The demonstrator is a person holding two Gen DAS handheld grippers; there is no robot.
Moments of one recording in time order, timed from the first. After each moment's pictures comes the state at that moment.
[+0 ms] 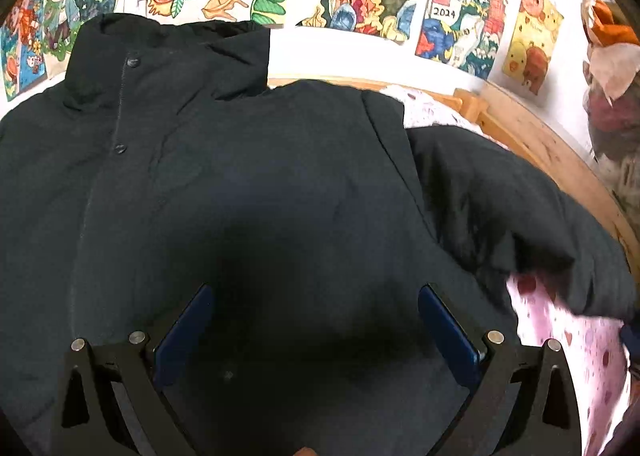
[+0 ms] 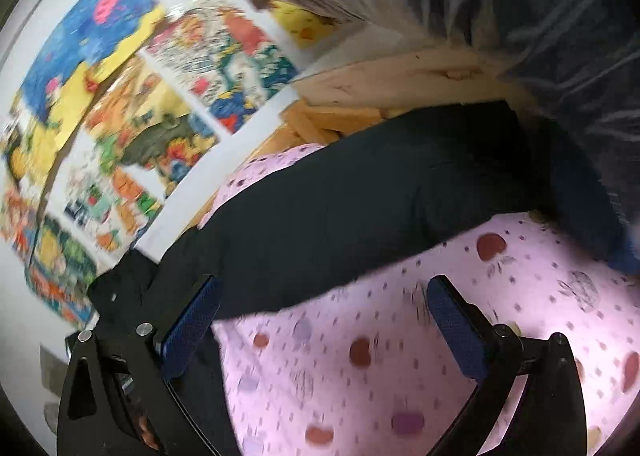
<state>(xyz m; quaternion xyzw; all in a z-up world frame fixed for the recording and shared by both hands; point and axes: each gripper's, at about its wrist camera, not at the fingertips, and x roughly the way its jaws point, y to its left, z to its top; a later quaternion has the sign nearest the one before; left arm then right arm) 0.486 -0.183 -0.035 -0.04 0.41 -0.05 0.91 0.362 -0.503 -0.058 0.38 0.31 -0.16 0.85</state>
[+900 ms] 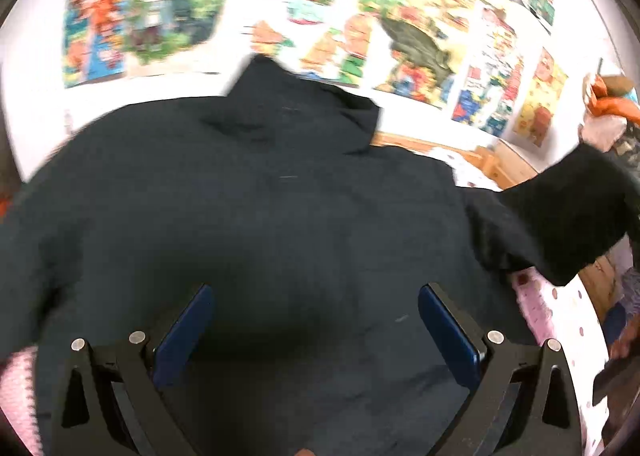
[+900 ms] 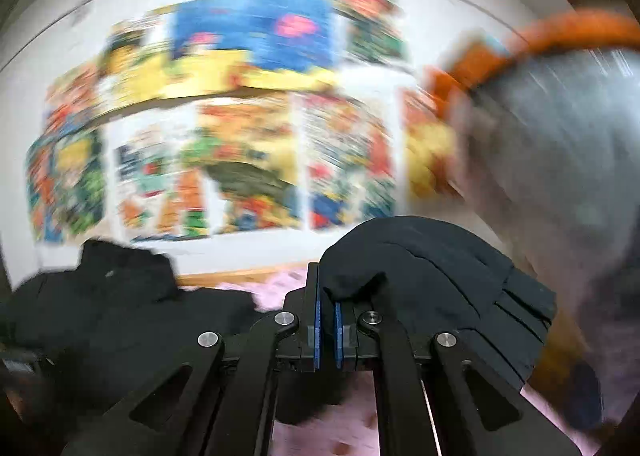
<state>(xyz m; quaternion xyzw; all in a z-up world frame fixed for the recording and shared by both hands) 0.390 -0.007 0.049 -0.08 0.38 -0.01 0.92 0.408 -0.326 0.082 0.01 0.10 -0.10 0.99</state>
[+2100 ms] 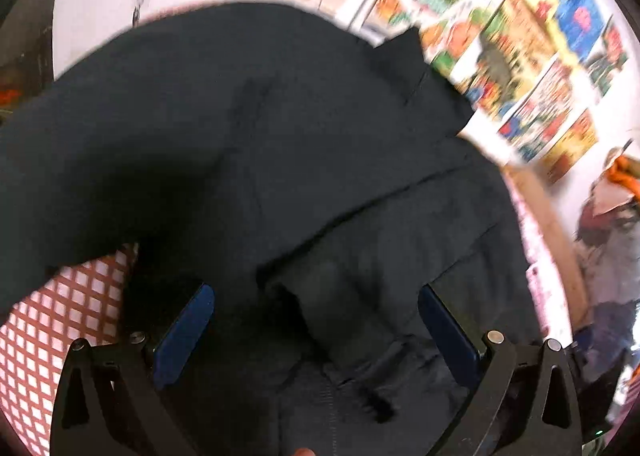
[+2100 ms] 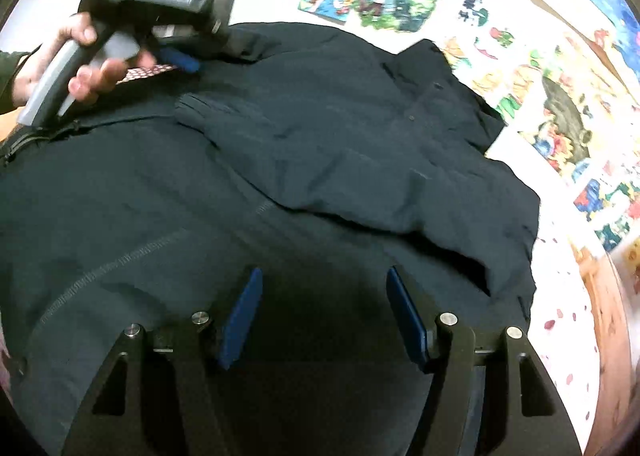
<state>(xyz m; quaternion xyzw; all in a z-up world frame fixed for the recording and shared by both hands) 0.343 0.133 -0.002 -0.21 0.45 0.00 0.87 0.243 -0.175 -0.015 -0.24 0.34 0.26 0.87</state>
